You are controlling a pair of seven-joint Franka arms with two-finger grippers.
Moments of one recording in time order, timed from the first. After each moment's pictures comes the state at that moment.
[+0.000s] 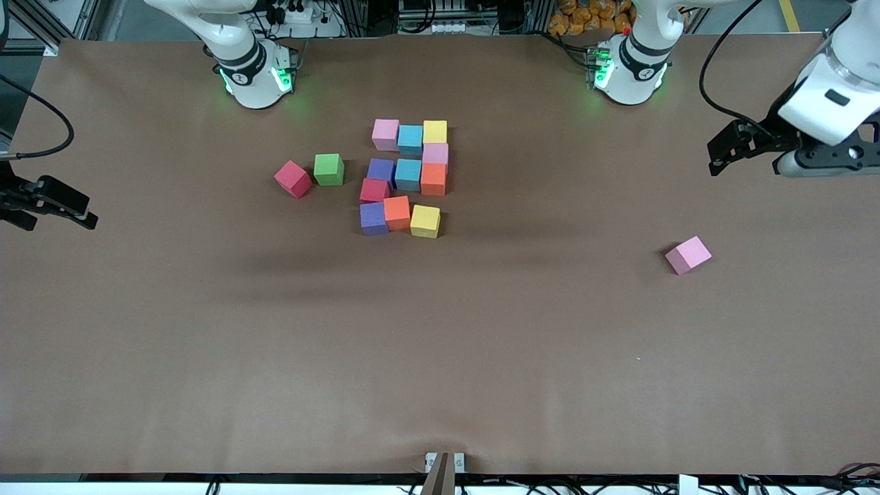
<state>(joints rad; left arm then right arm) -0.10 -0.03 -0.07 -1.60 0.02 1.59 -0.18 -0.05 0.13 0.01 -1.42 0.05 1.63 -0.03</state>
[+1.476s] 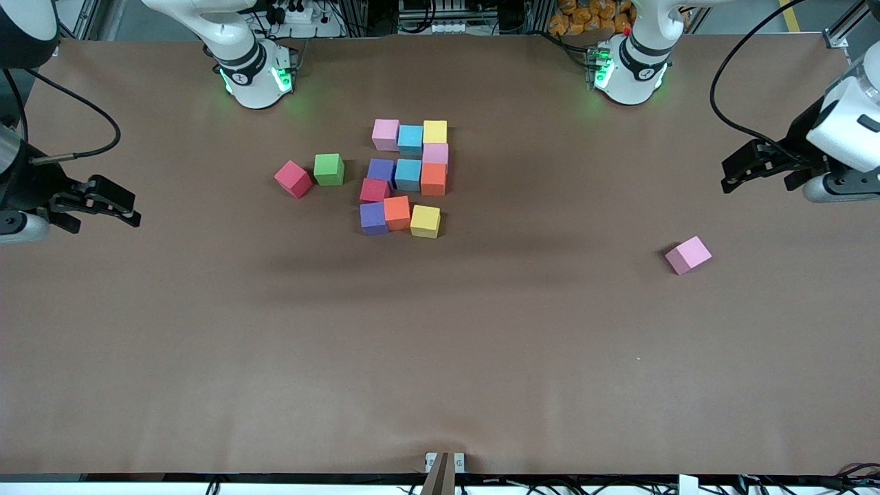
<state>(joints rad) -0.07 0.03 -0.06 -1.50 -0.01 1.57 -0.18 0.04 0.13 0.02 -1.44 0.06 1.62 -0.03</state>
